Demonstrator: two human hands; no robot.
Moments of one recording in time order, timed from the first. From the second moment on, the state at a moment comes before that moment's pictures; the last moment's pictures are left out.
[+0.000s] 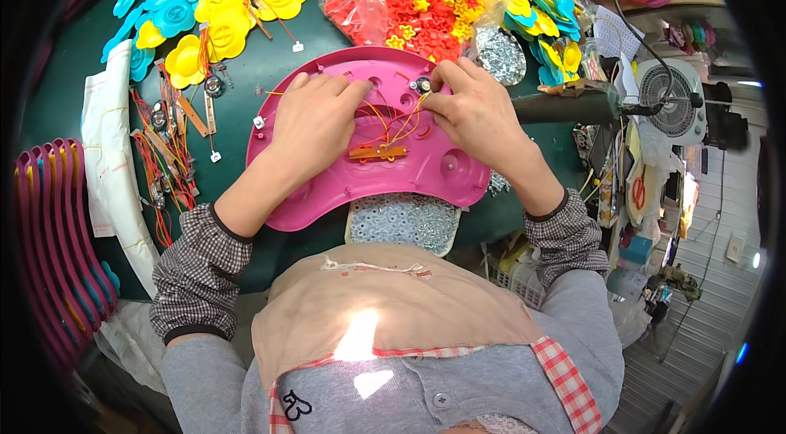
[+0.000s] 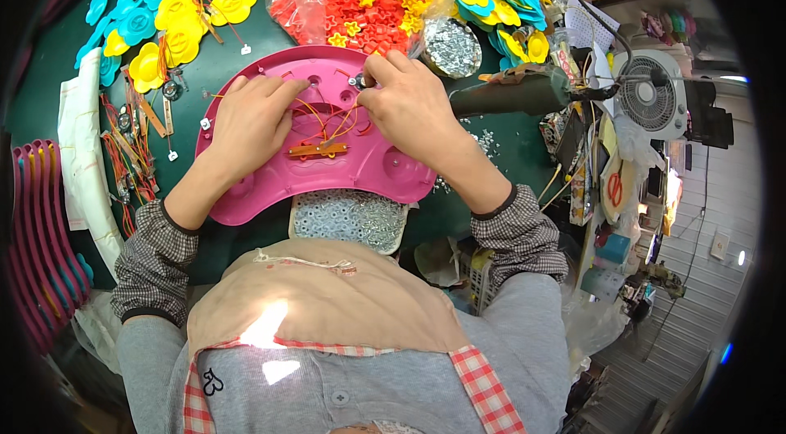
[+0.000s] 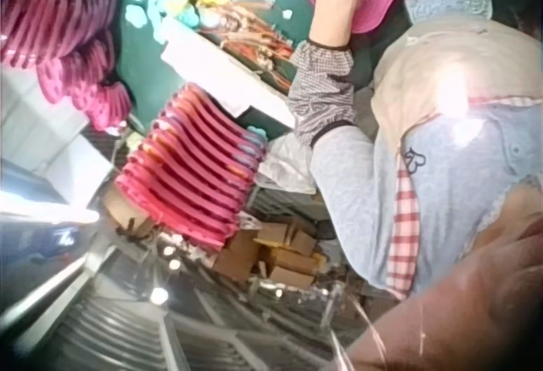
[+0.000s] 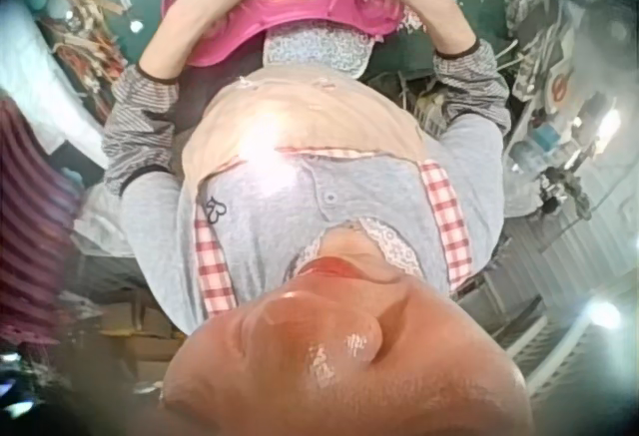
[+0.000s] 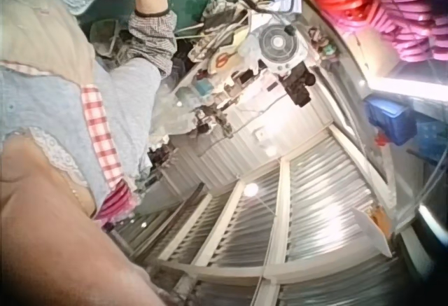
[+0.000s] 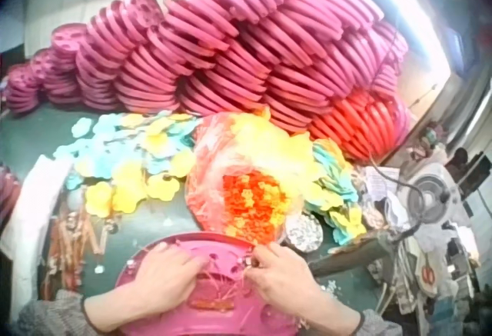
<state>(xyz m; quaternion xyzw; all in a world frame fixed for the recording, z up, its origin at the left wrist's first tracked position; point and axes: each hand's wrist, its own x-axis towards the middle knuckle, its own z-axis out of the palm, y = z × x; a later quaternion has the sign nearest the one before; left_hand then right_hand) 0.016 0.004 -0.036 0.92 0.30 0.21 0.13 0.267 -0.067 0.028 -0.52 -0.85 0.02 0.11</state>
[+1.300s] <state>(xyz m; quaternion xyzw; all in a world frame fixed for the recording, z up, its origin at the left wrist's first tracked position) -0.072 -0.107 -0.045 0.88 0.33 0.31 0.15 0.280 -0.157 -0.014 -0.72 -0.50 0.12 0.46</state>
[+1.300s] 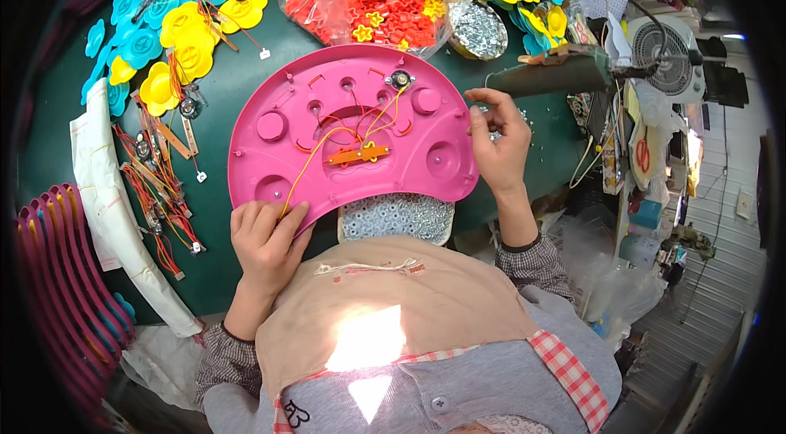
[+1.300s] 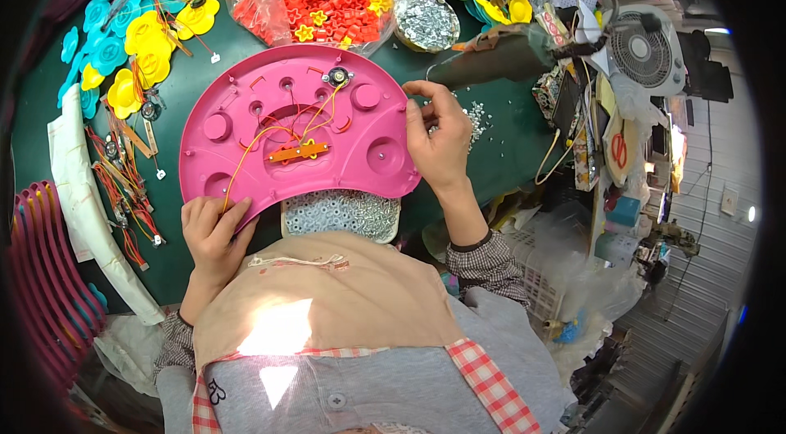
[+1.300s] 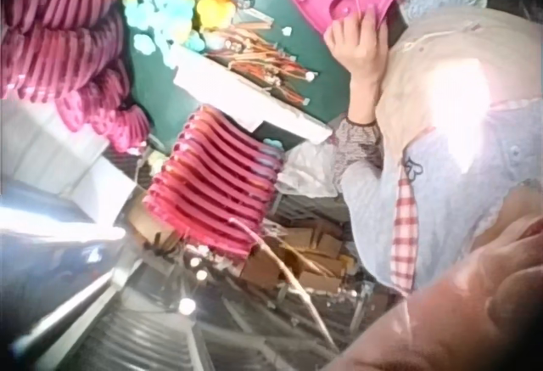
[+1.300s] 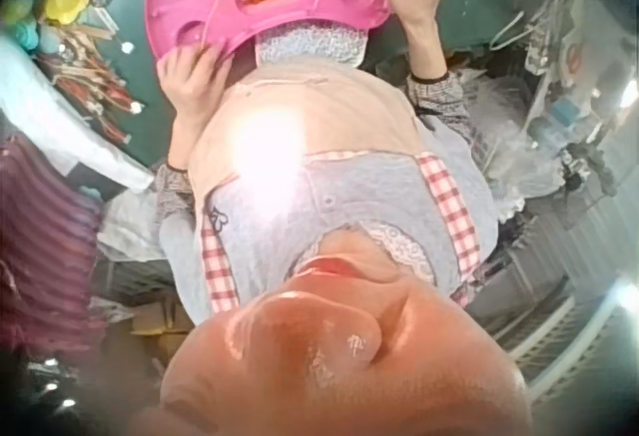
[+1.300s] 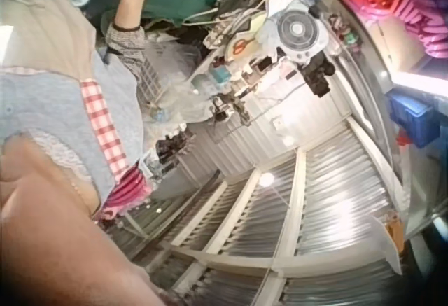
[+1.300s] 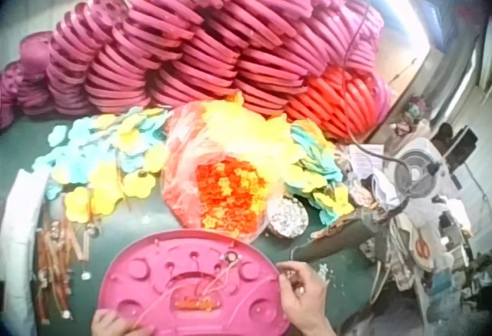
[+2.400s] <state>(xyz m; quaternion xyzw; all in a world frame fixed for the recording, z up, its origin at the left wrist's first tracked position) -0.415 -0.085 0.152 0.44 0.51 0.32 -0.66 0.224 -0.083 -0.015 -0.55 -0.67 0.19 0.46</state>
